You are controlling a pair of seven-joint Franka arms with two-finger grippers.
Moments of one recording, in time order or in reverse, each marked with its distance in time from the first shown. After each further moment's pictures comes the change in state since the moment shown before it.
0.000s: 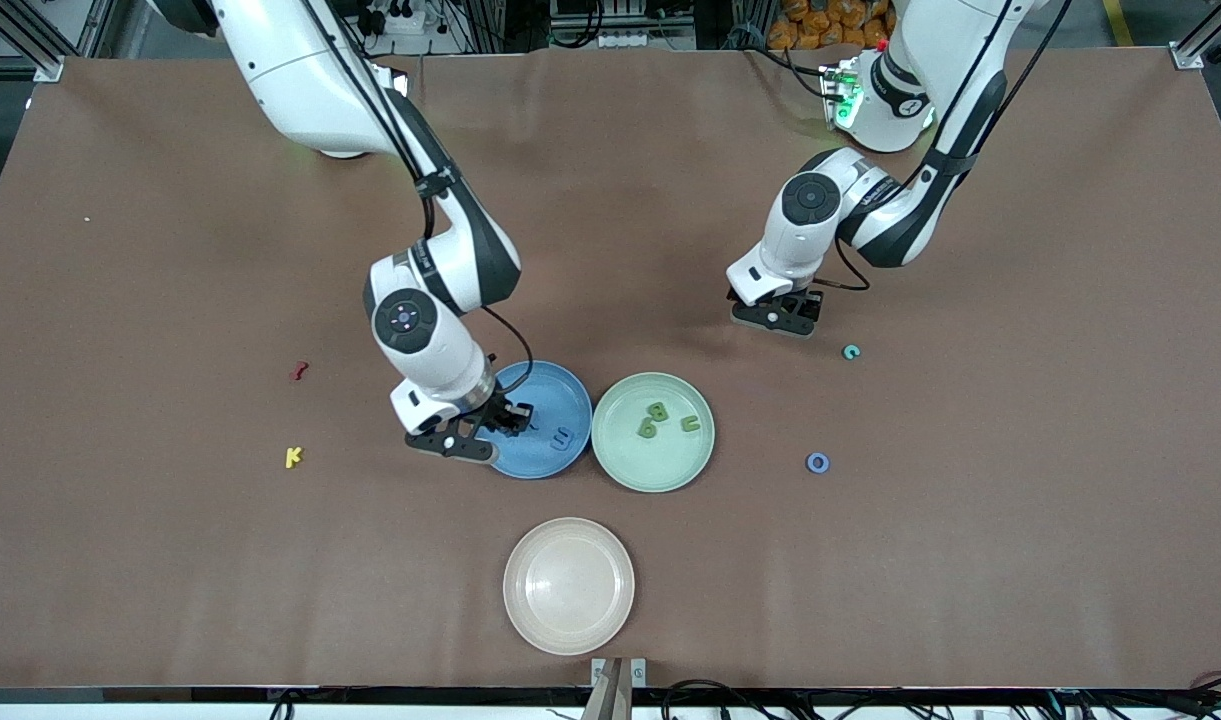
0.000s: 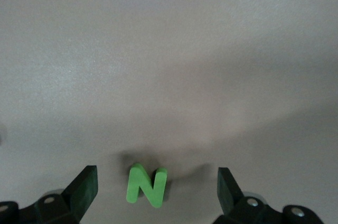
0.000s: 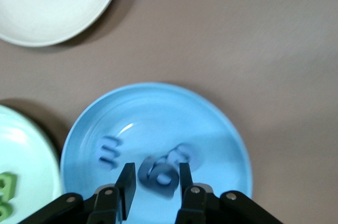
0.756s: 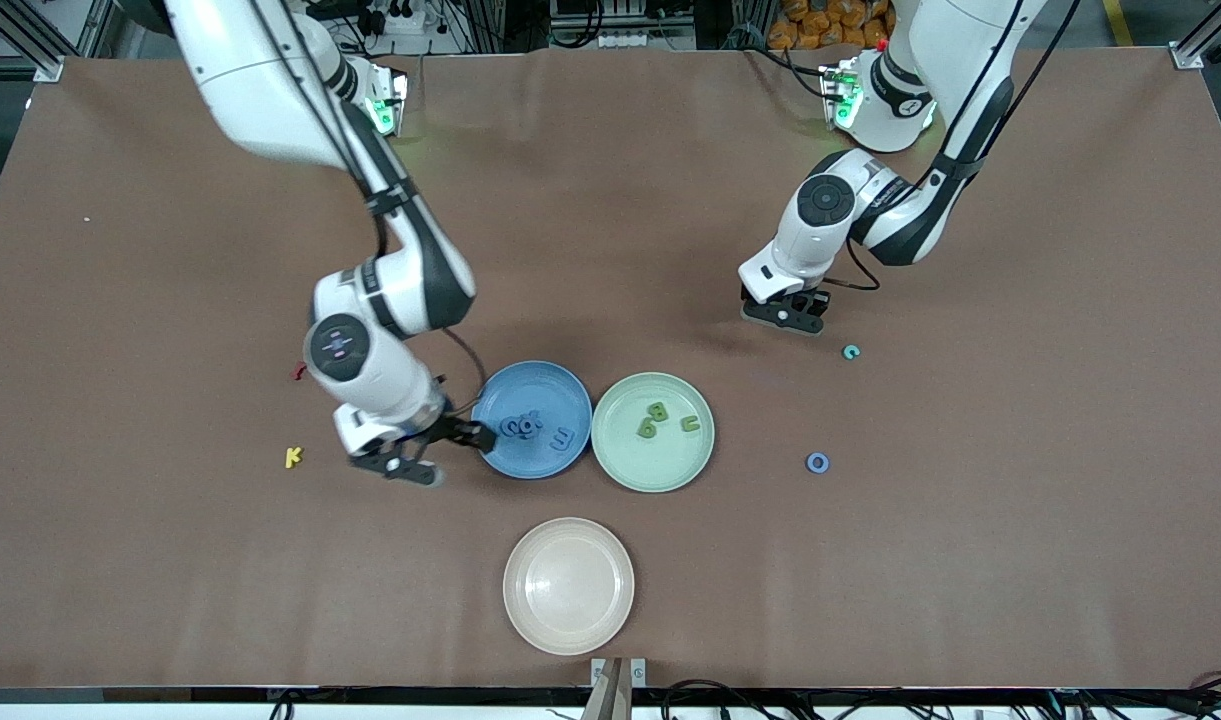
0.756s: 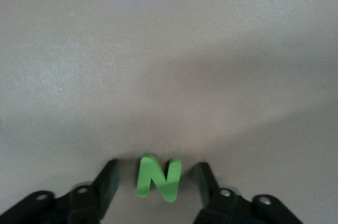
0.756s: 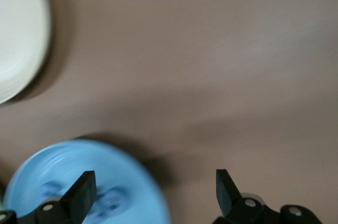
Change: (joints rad) left arm 0.032 0.006 -0.001 -0.049 0.000 0.056 0.030; right arm -0.153 -0.018 0.003 0.019 -0.004 -0.075 -0.099
